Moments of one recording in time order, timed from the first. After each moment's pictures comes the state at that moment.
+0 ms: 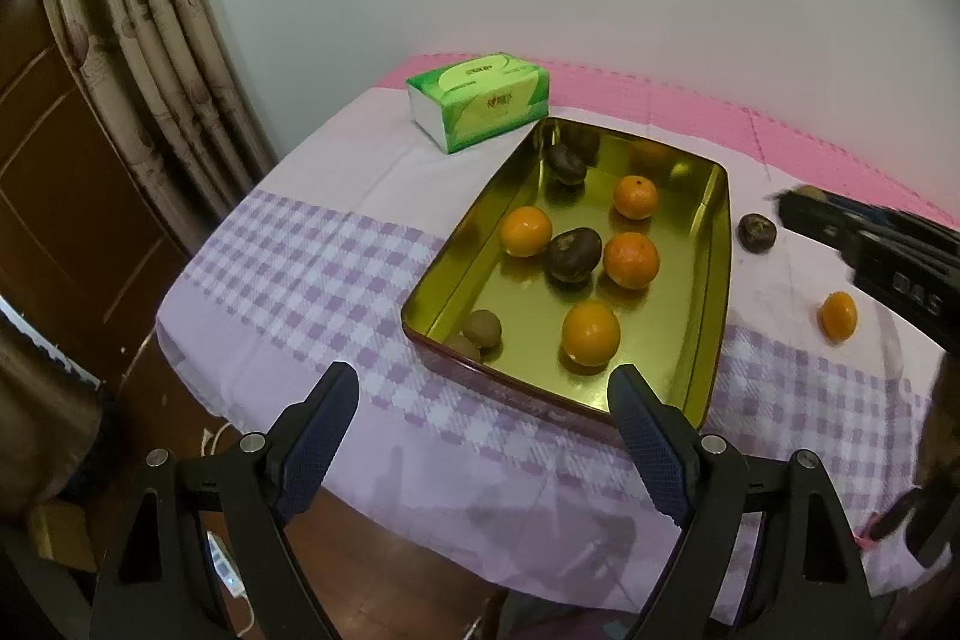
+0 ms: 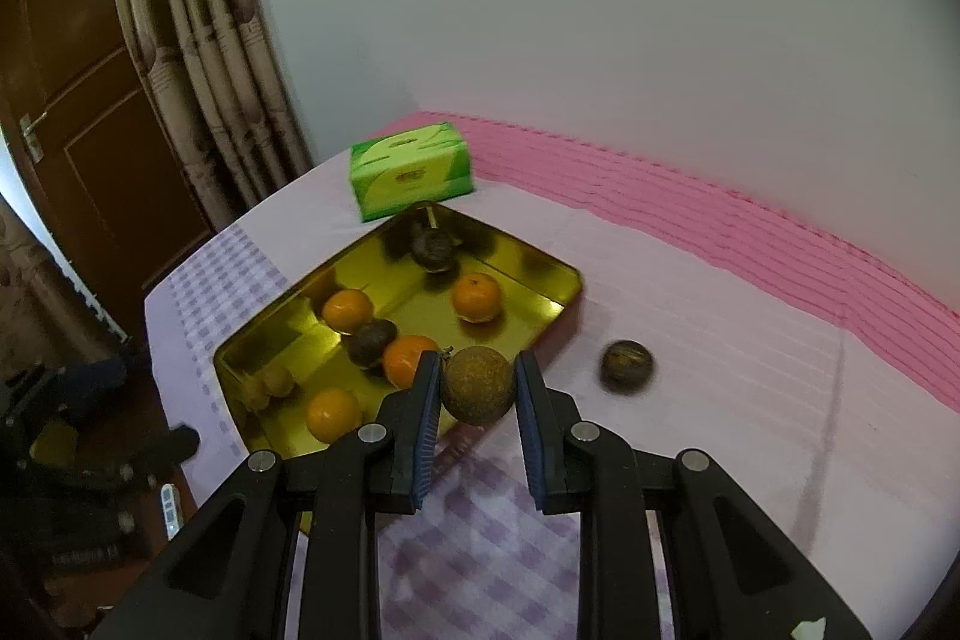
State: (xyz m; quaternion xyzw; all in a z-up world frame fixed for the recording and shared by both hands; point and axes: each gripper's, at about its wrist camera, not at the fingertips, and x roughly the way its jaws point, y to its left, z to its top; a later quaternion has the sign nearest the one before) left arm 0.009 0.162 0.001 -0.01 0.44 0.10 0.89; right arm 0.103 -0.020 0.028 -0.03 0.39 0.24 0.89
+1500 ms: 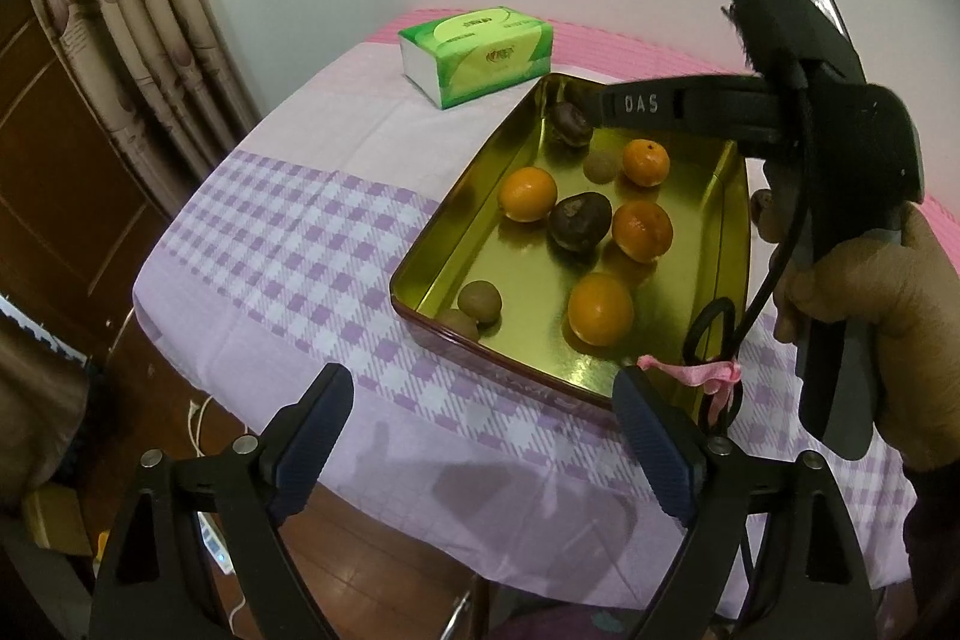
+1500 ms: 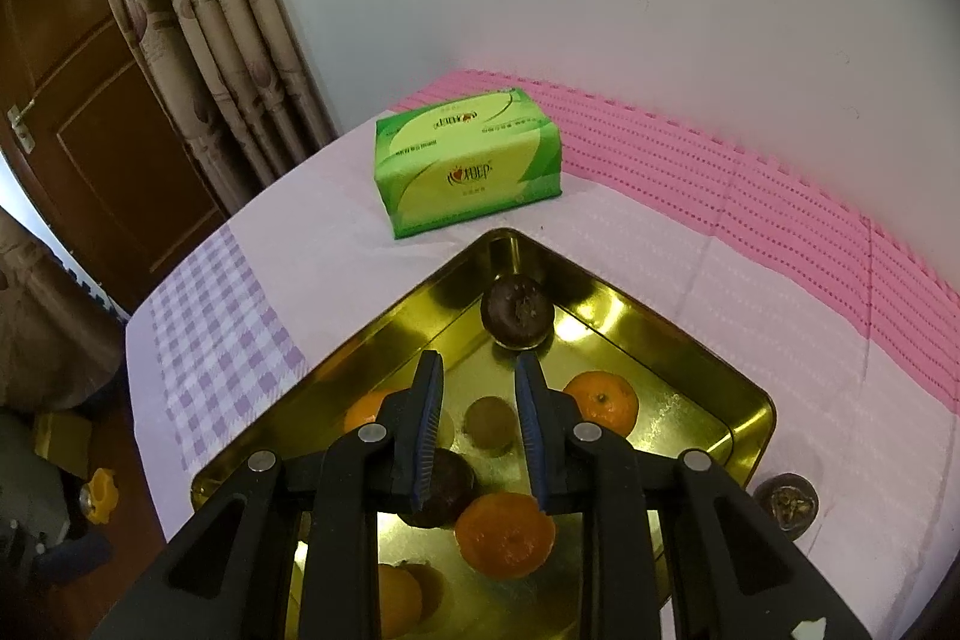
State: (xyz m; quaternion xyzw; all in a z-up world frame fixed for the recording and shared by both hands) left arm 0.025 0.171 -0.018 -0.02 0.48 0.09 0.87; right arm 0.197 0.090 -0.013 -0.04 0.44 0.27 0.86
